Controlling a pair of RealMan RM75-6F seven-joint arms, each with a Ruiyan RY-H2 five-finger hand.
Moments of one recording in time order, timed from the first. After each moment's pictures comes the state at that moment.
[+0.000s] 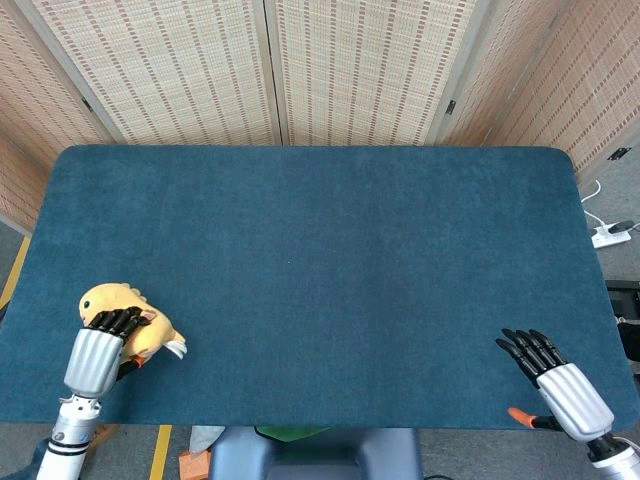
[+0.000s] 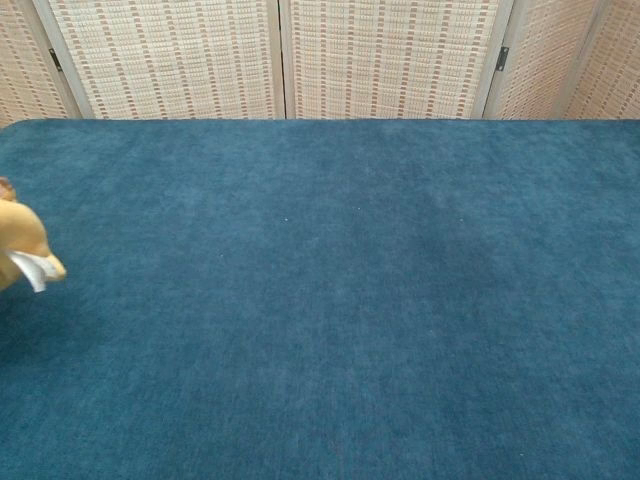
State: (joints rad) left arm -0.21 -1.56 -0.01 -1.11 1.67 1.67 0.02; right arm 0.11 -1.14 -0.20 -1.38 -1.83 1.56 0.29
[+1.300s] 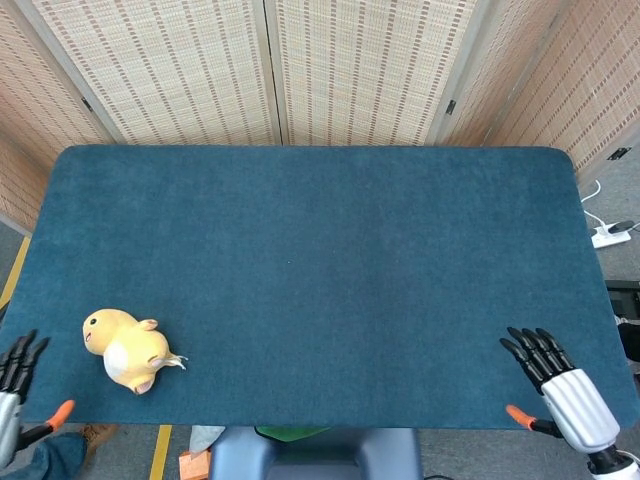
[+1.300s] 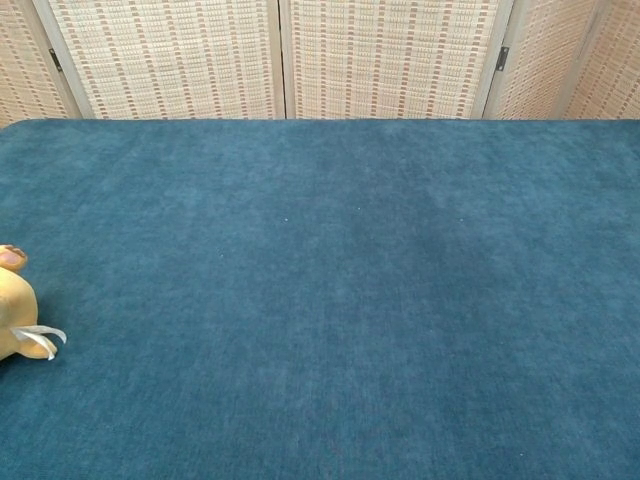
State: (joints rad) left arm 0.05 -1.17 0.13 -1.51 1.64 1.82 -0.11; right arm 0.04 -1.14 -0.16 -1.46 -1.83 1.67 0.14
